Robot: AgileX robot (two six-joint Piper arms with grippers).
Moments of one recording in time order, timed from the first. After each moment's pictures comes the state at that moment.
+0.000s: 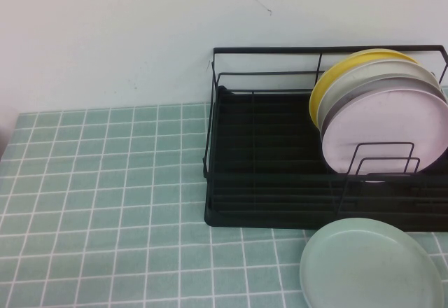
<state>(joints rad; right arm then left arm) -0.07 -0.01 0.02 0.17 0.41 -0.41 0.08 -0.01 0.01 -0.07 0.37 0.07</state>
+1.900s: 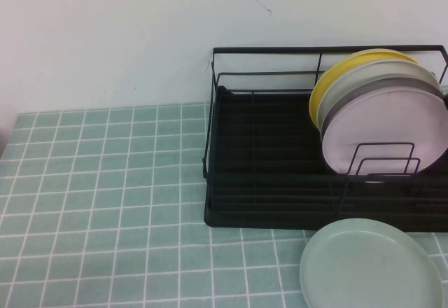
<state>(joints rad) -0.07 1.29 -0.92 1.00 0.58 -1.57 0.08 -0.01 0.01 -0.07 0.37 0.07</state>
